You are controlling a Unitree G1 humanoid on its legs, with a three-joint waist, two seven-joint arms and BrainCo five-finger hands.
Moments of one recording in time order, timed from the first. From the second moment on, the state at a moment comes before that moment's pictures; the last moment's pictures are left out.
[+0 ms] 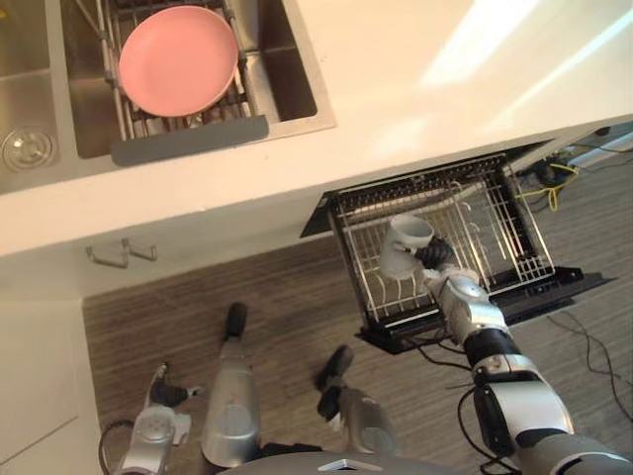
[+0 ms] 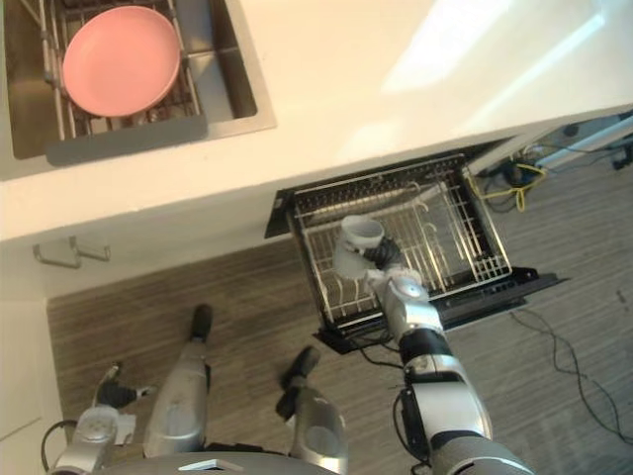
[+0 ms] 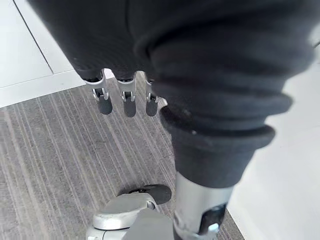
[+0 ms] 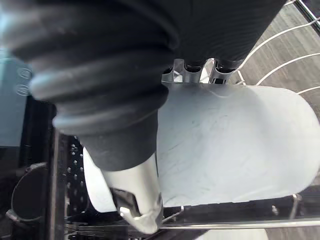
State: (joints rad) left arm 0.11 0.24 0.00 0.73 0.04 0.02 0.21; right arm -0.56 -0.39 -0.01 0.83 0.43 0.06 0.05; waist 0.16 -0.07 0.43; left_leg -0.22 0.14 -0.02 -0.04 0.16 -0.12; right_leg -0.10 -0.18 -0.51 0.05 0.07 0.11
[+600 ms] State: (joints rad) left arm -0.02 0.24 -0.15 0.76 -0.02 0.02 0.22; right arm -0.84 -0.48 0.03 1.02 0.35 0.16 0.04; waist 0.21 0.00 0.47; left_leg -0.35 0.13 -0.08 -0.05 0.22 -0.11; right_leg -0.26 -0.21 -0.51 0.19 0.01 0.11
